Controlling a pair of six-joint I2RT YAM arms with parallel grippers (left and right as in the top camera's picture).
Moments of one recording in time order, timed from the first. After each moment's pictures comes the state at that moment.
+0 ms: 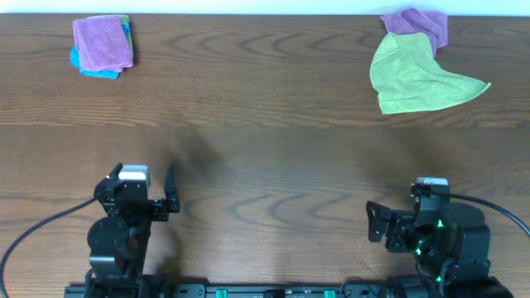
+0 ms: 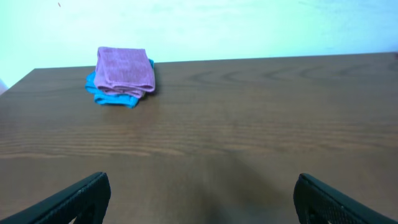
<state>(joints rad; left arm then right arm) -0.04 0.22 0.32 -0.35 -0.03 0.04 0.11 0.46 0.73 -1.07 -0.09 0.23</state>
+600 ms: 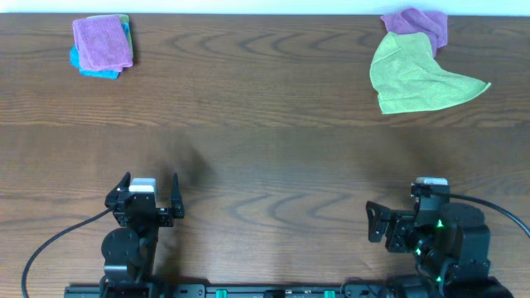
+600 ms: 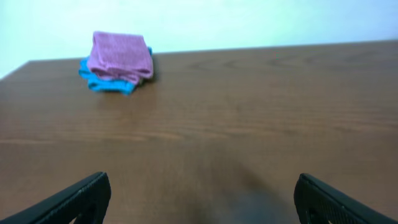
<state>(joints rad) -0.04 0.02 0.09 -0.29 -0.03 0.05 0.11 0.46 0.73 -1.07 -0.09 0.23</state>
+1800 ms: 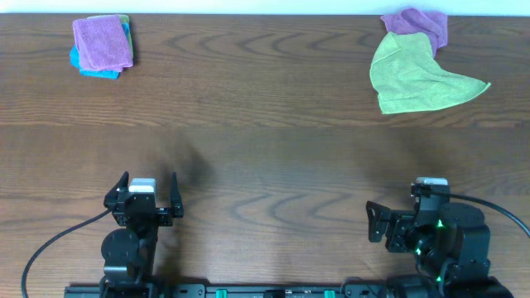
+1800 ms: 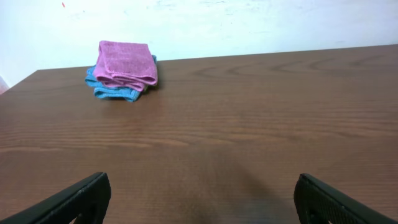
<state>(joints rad) -0.04 0.01 0.09 -0.28 -0.04 0.06 0.11 0.46 0.73 -1.07 -0.09 0.23</state>
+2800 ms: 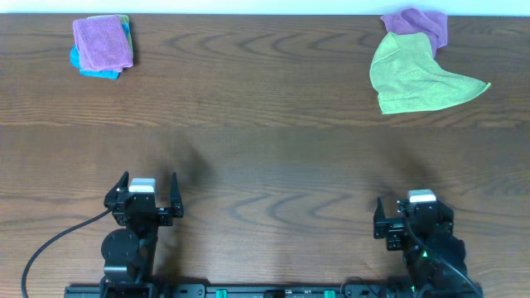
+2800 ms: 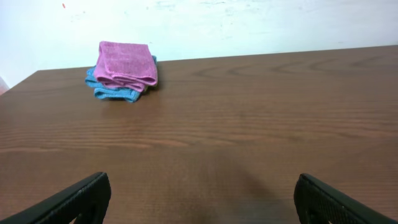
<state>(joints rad) -0.04 0.01 0.09 -0.28 -0.04 0.06 0.08 0.02 0.30 -0.75 0.12 -0.14</state>
